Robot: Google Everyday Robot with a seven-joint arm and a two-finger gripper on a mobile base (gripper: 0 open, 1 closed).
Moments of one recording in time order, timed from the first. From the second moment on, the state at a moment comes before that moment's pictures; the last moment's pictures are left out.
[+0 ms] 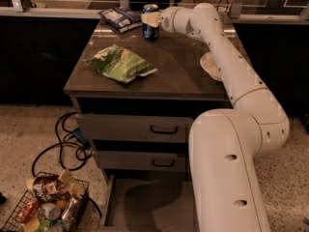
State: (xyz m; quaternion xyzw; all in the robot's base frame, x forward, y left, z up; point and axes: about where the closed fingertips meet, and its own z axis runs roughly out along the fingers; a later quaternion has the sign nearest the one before) arm 0.950 -0.017 0.896 -0.25 0.72 0.25 0.60
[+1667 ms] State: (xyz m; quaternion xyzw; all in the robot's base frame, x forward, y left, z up) arm 0.934 -0.033 0.930 -0.26 0.71 0.22 0.61
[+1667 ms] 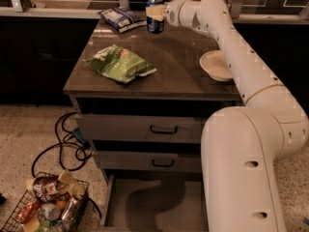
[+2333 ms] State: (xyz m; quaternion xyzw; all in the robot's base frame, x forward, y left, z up) arm 0.858 -0.088 0.988 -0.26 0.71 0.19 0.62
